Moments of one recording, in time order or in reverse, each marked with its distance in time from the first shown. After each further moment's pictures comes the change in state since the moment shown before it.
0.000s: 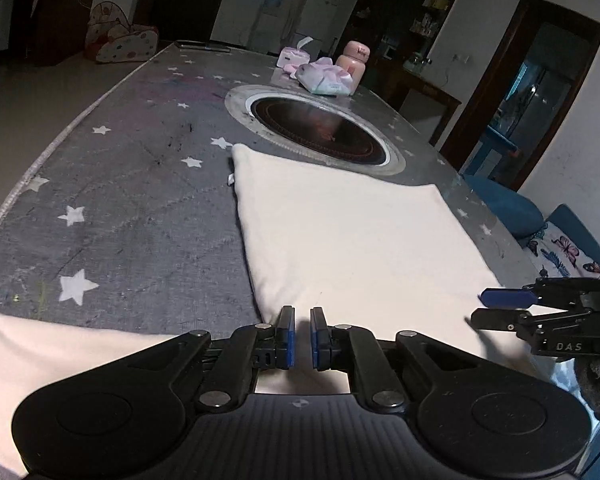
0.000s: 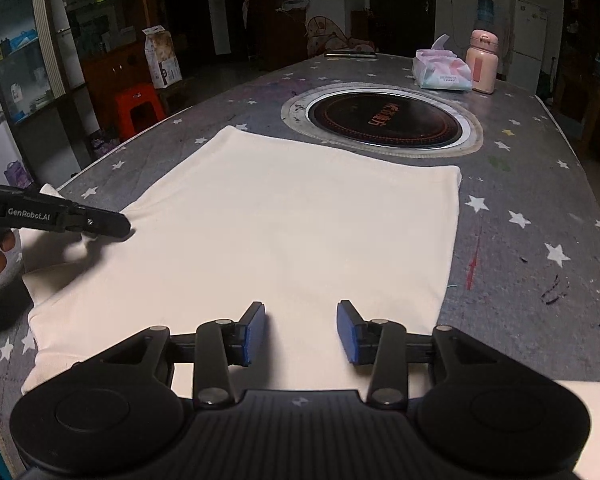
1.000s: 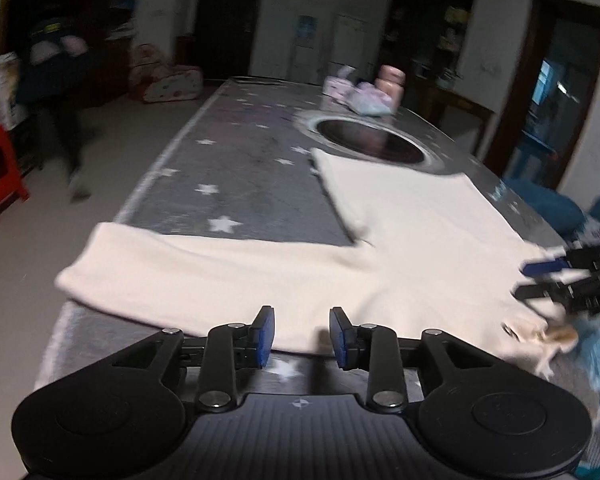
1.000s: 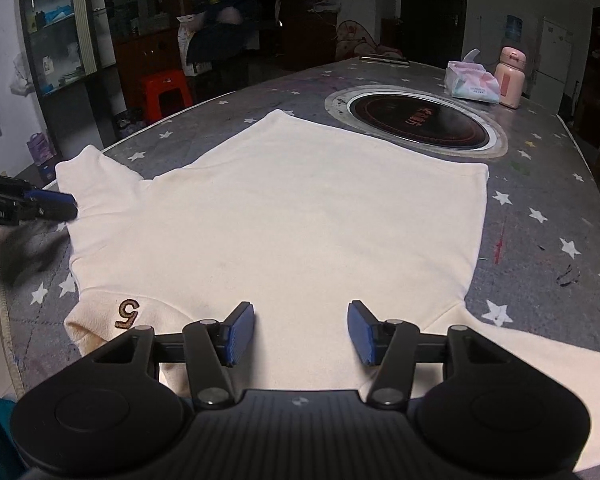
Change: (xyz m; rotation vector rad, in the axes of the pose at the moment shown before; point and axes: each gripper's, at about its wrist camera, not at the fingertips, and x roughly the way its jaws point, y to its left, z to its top) left arm -0.097 0.026 -0.070 0.035 -0.107 0.210; right arm -0.021 0.034 -0.029 -0.100 0.002 0.031
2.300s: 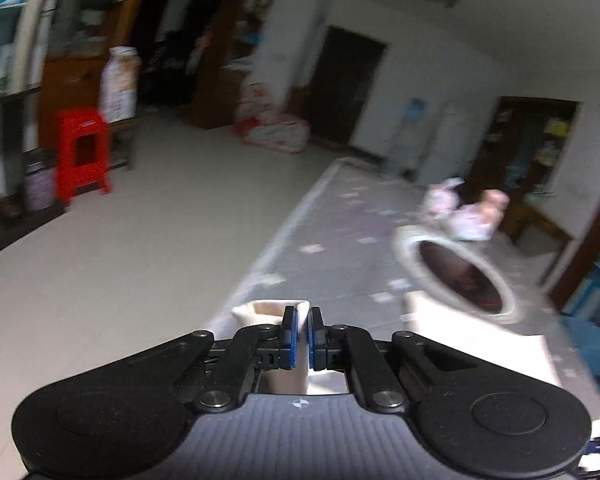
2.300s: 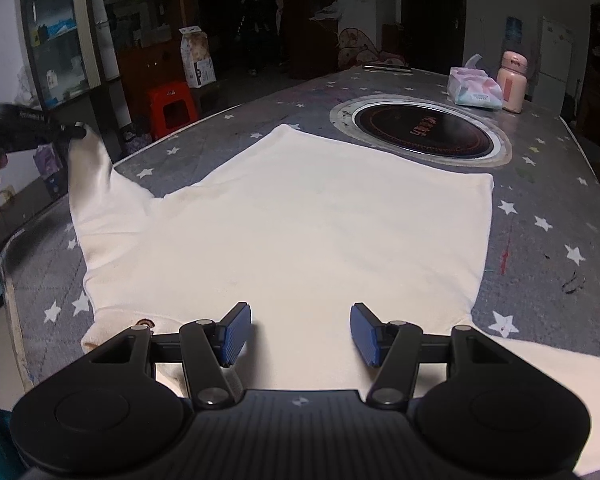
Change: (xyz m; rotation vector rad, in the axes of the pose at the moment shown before) left arm -0.012 0.037 0.073 -0.264 -0.216 0.143; right arm -0.005 0.001 0.006 0.026 -0.031 0.024
